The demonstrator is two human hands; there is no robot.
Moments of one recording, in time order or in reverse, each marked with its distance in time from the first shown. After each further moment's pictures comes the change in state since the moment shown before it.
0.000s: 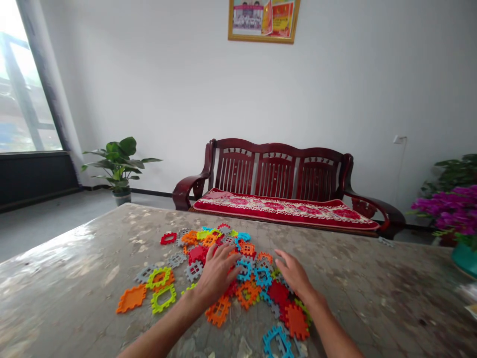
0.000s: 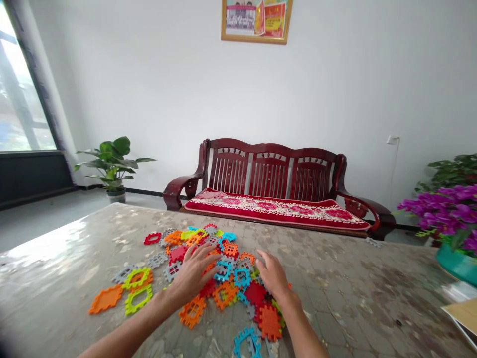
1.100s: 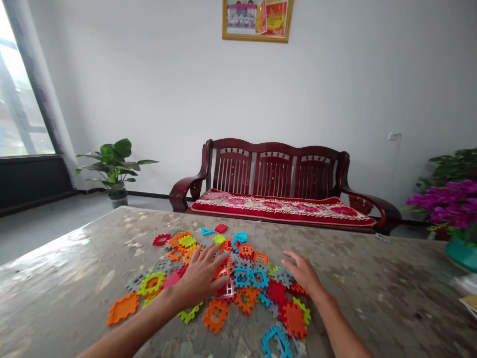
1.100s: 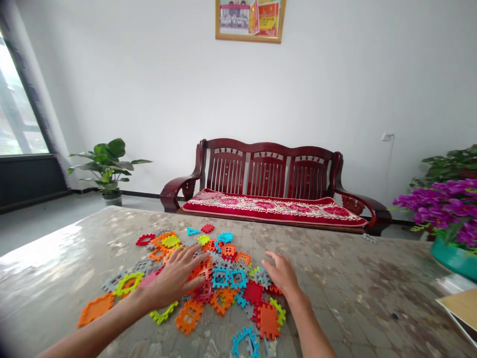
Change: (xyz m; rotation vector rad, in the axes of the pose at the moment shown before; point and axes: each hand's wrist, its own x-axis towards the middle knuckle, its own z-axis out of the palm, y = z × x) left_hand -0.013 -0.023 -0.032 0.119 -0.222 0.007; right_hand -0.005 0.019 -0.025 -0.004 0.039 0.114
